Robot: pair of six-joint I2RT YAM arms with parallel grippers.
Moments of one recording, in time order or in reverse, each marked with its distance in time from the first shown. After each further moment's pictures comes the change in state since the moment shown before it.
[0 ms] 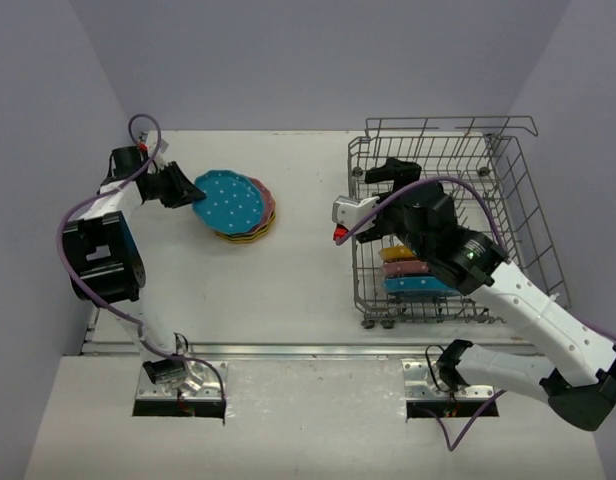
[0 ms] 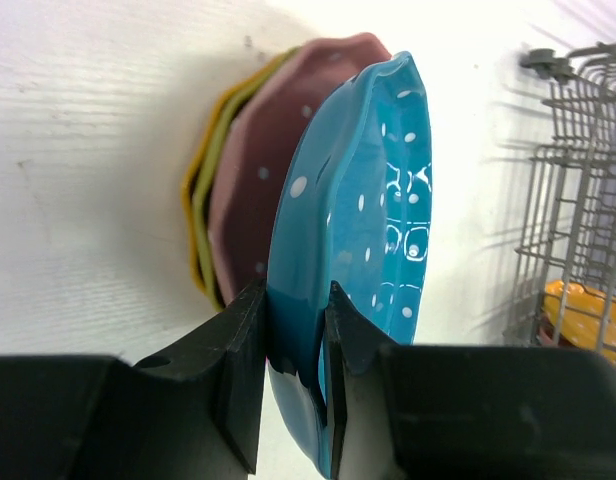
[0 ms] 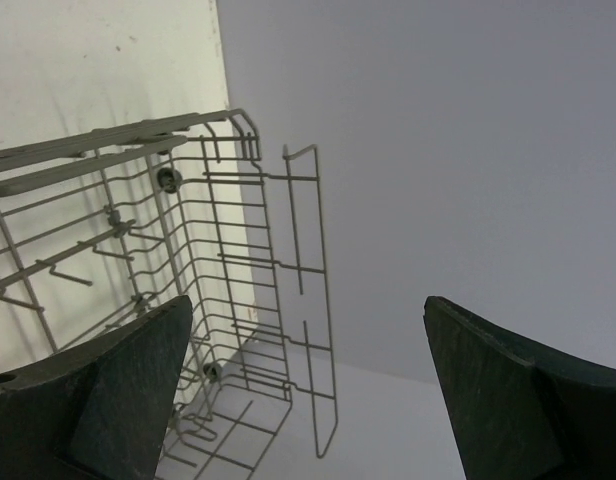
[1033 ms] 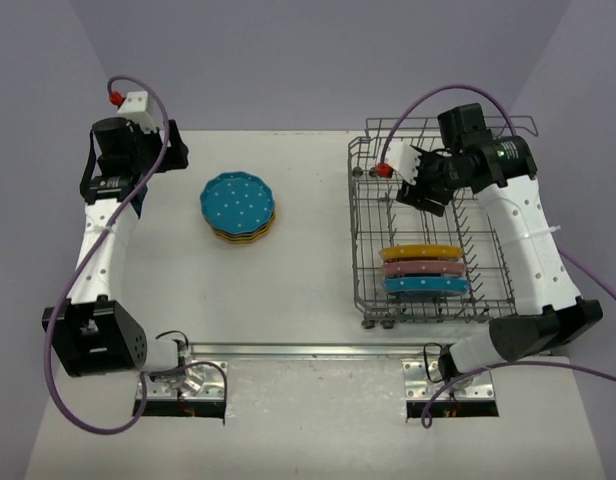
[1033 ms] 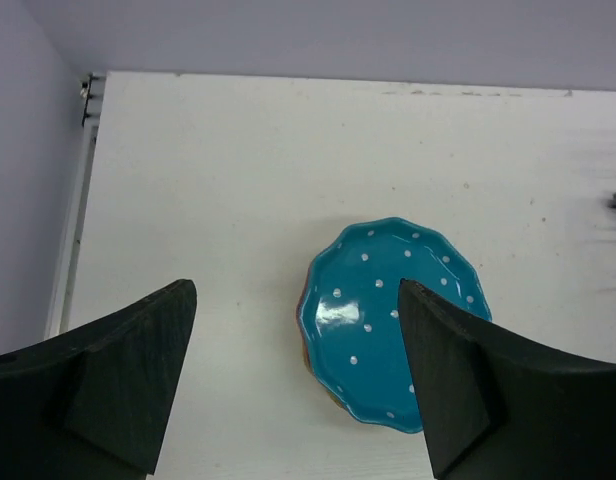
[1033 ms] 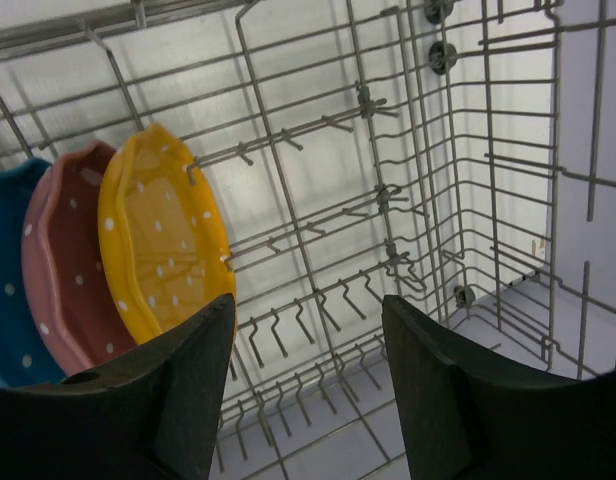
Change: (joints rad) left arm -0.145 -0.465 0.000 0.082 -0.517 0.220; right arm -0.518 0.421 0.658 -0.921 -0.547 0.168
